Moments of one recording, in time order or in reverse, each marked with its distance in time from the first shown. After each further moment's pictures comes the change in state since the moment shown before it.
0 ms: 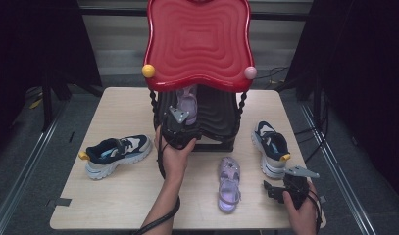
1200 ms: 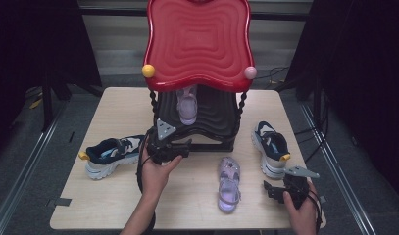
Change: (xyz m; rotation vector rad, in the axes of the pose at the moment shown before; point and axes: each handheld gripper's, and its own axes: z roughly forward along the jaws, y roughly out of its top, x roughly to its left) left arm 0.028 -0.032 -0.045 -0.010 -0.156 0.046; right arm 0.000 0.000 0.000 0.000 0.003 -0.003
